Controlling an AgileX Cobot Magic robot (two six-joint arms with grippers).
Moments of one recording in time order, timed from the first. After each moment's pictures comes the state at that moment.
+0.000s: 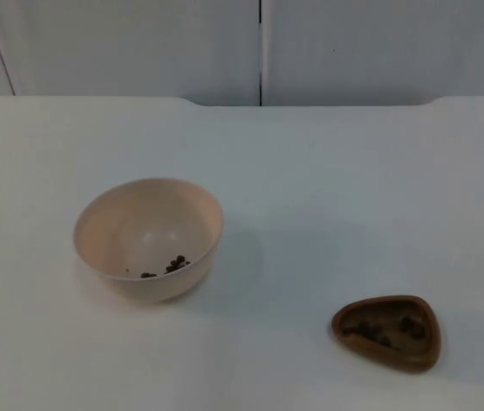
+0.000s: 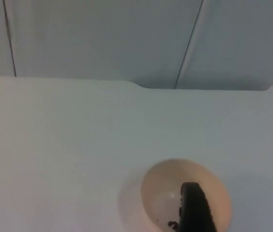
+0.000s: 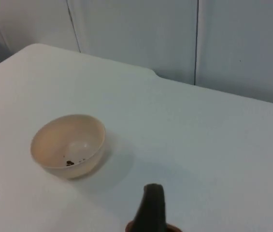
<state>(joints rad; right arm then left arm) 0.53 0.44 -0.64 0.01 0.65 0.05 -0.27 0.49 -0.67 -0.01 0.67 -0.21</state>
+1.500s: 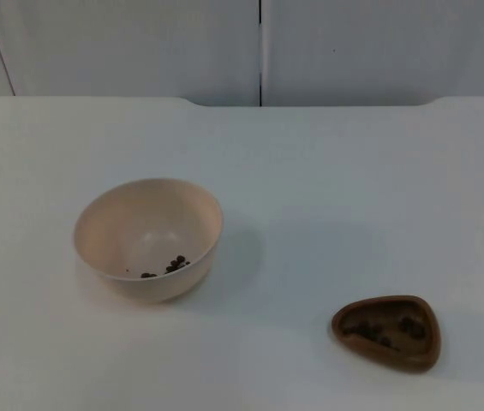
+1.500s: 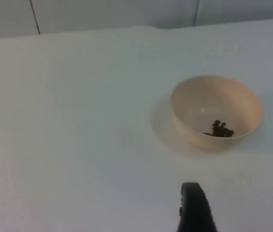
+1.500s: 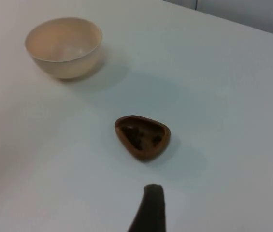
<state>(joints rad) 0.53 0.00 -0.52 0.01 1.08 -0.06 -0.27 0.00 -0.51 0.02 1.06 -0.07</state>
